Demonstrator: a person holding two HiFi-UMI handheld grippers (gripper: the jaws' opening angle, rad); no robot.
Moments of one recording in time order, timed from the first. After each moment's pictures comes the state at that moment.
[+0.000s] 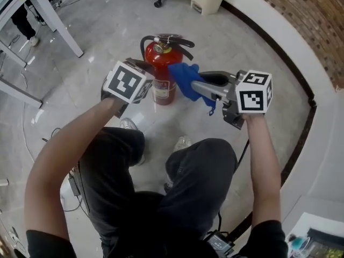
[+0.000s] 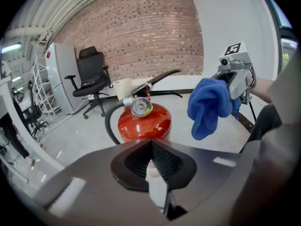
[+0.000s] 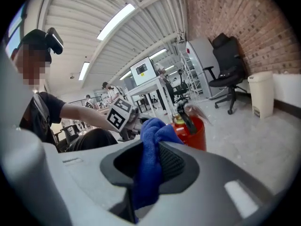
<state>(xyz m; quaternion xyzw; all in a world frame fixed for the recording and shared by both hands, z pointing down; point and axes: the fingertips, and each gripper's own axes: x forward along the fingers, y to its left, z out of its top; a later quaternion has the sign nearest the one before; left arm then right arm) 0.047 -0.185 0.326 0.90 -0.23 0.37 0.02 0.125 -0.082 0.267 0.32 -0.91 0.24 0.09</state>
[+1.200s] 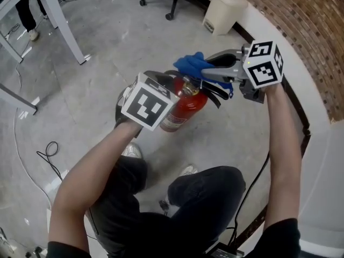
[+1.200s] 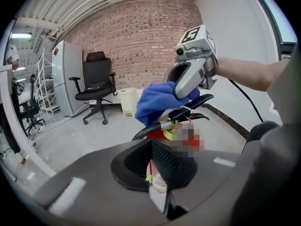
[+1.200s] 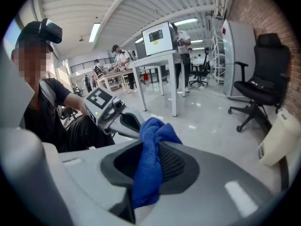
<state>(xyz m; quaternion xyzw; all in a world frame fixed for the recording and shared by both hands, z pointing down) 0.056 -0.256 0.286 0.92 -0.23 0.30 0.03 0.111 -0.249 0.227 0.22 -0.91 0.16 0.32</state>
